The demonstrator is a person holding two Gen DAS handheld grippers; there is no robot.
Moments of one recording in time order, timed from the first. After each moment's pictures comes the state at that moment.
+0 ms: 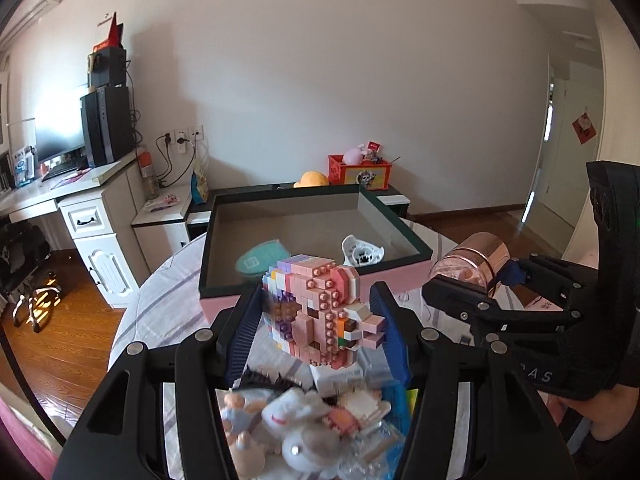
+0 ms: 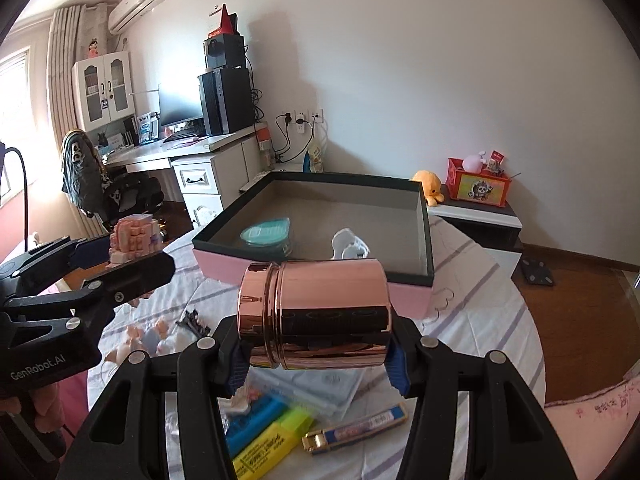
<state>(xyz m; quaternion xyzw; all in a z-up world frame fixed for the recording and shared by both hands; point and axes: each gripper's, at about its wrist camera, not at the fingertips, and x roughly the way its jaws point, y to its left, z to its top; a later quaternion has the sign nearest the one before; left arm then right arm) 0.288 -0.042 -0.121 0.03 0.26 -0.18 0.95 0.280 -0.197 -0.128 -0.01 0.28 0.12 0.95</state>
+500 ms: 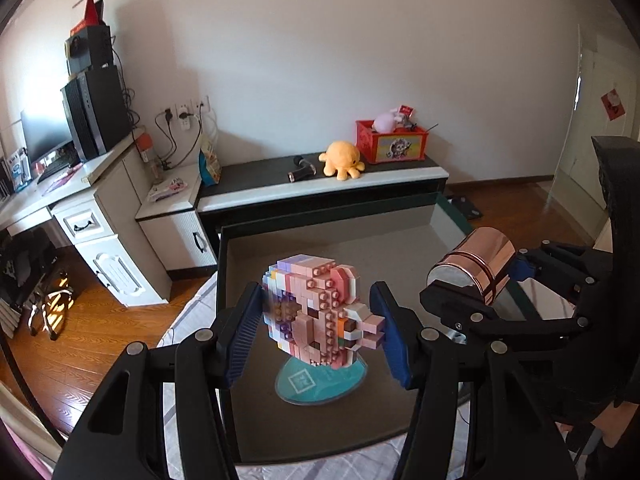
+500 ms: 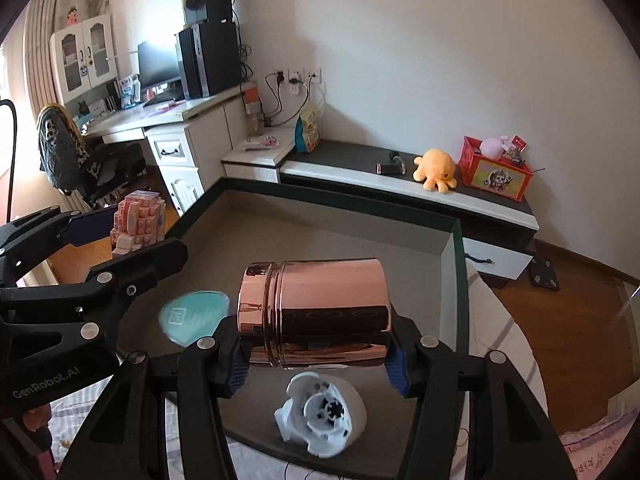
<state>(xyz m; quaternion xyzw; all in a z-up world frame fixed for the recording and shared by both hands) 0.493 -0.055 -0.132 0.06 0.35 -0.13 0.93 0.470 -0.179 -0.144 -0.04 0.37 0.12 0.92</state>
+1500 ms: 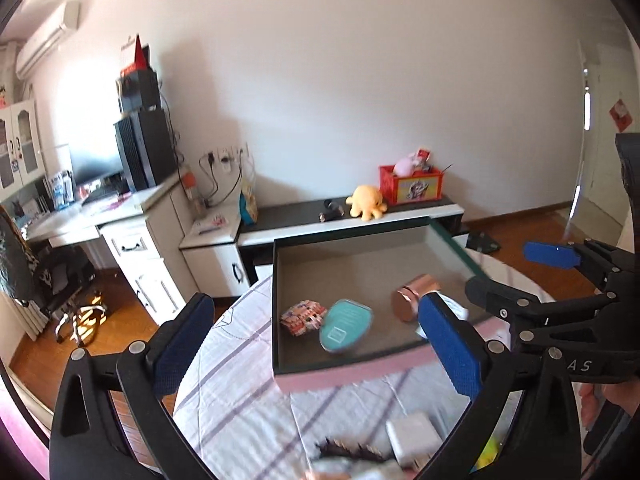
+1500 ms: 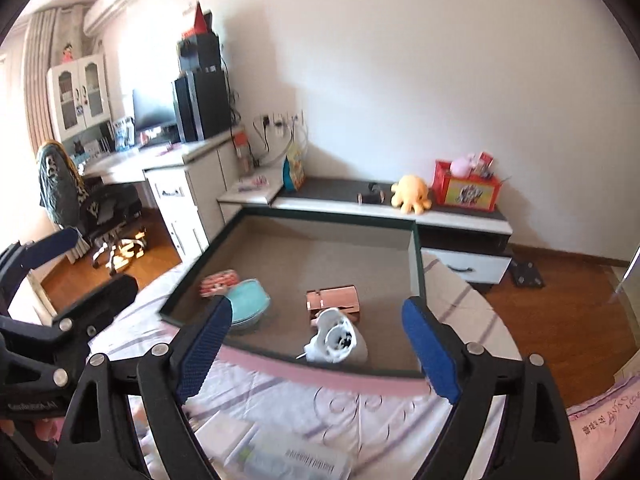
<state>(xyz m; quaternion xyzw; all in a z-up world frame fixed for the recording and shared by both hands) 0.331 -0.022 -0.089 0.07 0.23 -0.09 0.97 0.325 -0.187 -0.086 0.00 0.28 0.08 0.96</state>
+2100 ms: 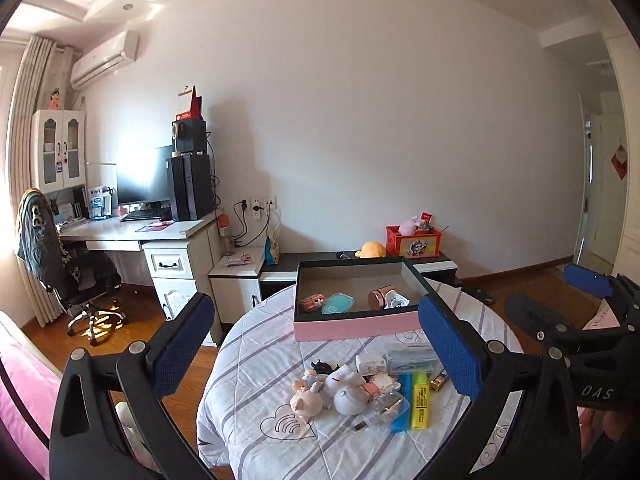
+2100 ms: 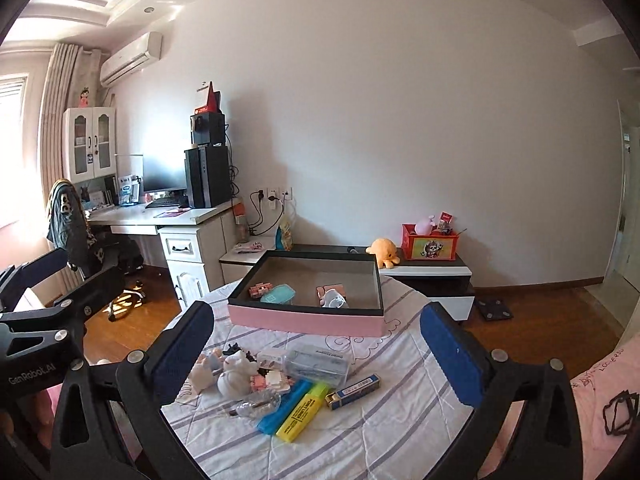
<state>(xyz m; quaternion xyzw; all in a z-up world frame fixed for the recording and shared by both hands) 0.102 0.011 -0.046 0.02 0.13 -0.05 0.99 0.094 -0.176 -0.038 0.00 0.15 0.04 0.99</state>
